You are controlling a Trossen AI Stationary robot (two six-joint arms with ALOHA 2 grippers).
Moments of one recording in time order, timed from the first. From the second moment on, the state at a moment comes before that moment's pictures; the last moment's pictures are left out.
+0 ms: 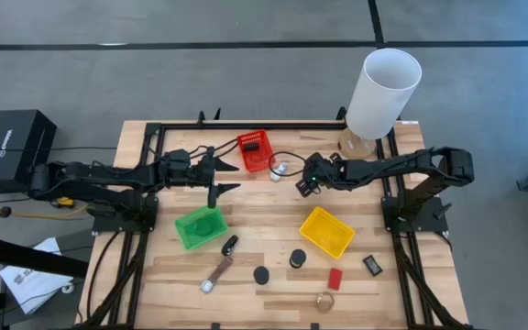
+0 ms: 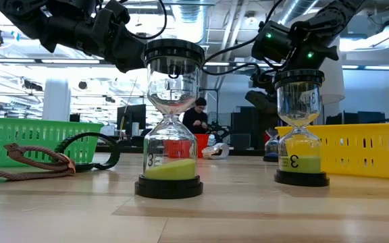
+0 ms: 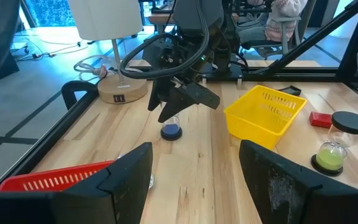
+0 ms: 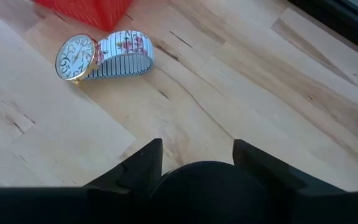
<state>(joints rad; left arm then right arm) 0.22 1.07 0.45 0.41 0.09 0.07 -0.17 1.52 0.76 -0.27 0.47 0.54</state>
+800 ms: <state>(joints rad) 0.22 1.07 0.45 0.41 0.09 0.07 -0.17 1.52 0.76 -0.25 0.45 0.54</state>
